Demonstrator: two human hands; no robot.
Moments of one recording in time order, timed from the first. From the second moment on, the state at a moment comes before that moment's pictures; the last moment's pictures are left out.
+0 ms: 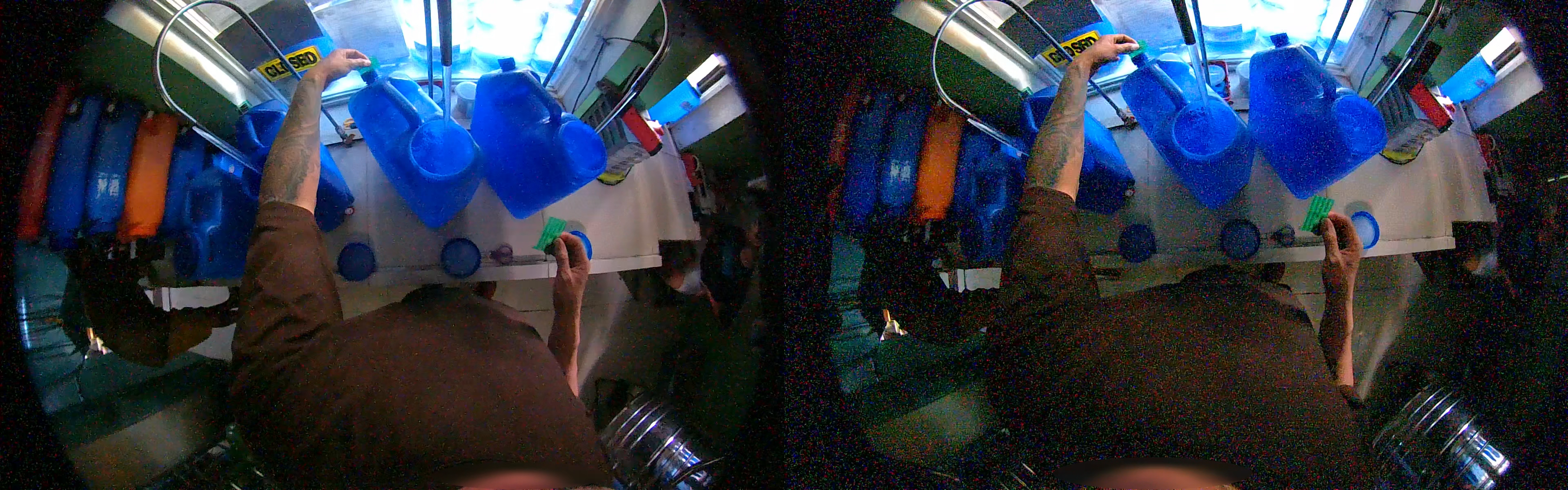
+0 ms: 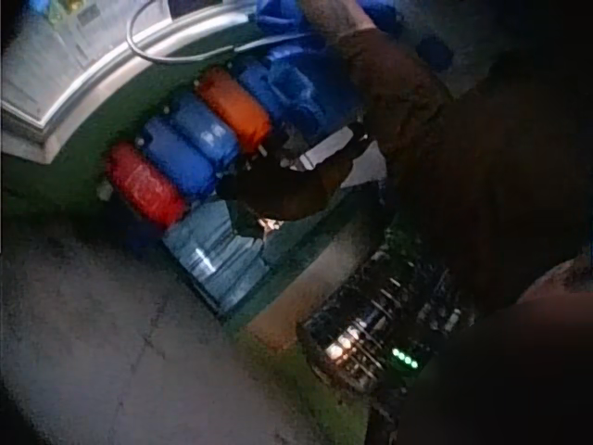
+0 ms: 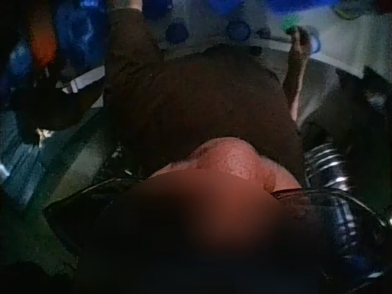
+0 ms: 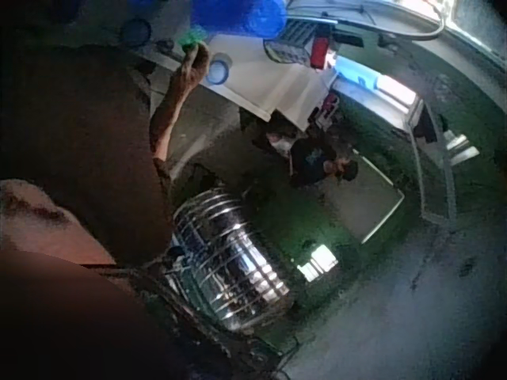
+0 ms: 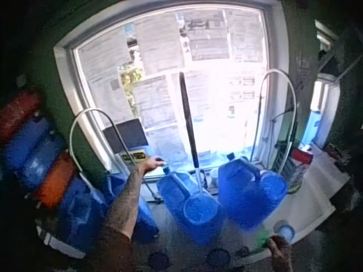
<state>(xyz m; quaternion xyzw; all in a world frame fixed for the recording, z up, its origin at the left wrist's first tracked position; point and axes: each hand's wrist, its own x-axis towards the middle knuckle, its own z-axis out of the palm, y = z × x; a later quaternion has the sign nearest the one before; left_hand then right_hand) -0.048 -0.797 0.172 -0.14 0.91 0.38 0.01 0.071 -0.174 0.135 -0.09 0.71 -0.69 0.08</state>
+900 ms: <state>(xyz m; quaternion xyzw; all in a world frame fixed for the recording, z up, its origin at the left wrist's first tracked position) -0.026 -0.785 0.156 -0.22 0.73 0.64 -0.05 0.068 -0.163 0.143 -0.10 0.71 -0.69 0.06</state>
